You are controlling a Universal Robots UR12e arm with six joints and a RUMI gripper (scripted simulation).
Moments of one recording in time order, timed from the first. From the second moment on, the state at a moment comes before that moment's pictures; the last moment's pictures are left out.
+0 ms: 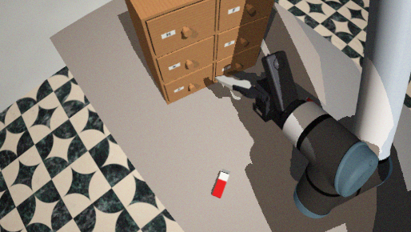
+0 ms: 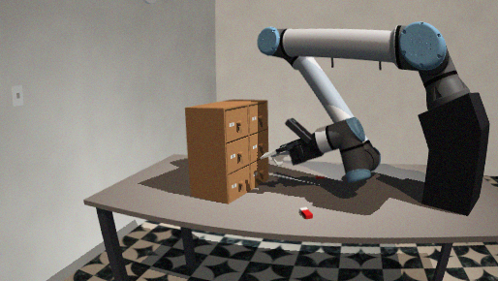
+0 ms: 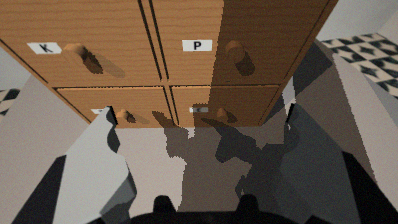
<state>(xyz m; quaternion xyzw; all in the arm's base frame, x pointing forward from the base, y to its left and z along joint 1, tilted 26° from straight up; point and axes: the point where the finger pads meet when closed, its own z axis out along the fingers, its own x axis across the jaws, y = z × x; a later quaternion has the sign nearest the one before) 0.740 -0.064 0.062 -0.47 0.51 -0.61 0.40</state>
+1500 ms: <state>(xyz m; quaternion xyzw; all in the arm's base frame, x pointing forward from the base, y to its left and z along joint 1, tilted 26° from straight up) 0.666 -0.039 0.095 -0.58 0.69 -0.39 0.20</state>
